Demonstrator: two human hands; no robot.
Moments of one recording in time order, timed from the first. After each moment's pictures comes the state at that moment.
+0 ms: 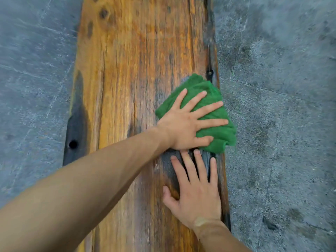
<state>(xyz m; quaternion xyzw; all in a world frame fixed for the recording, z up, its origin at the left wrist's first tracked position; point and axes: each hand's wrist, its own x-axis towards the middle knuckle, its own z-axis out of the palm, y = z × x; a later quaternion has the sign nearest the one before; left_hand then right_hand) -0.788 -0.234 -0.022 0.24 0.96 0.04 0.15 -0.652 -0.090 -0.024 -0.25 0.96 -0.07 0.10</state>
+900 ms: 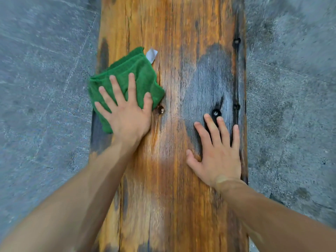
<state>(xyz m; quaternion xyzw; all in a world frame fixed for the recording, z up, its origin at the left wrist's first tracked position) -0.655 -0.332 -0.039 -0.36 0.93 0.09 0.04 -0.649 -0.093 -0.029 -0.25 0.96 -0.02 0.09</state>
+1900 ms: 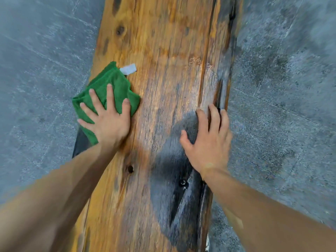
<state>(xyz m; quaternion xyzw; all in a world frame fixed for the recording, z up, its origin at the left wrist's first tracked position) -0.787 -0.363 -0.029 -0.52 0.84 0.12 0.06 -0.858 -0.123 -0.032 -0.20 0.96 -0.15 0.11</state>
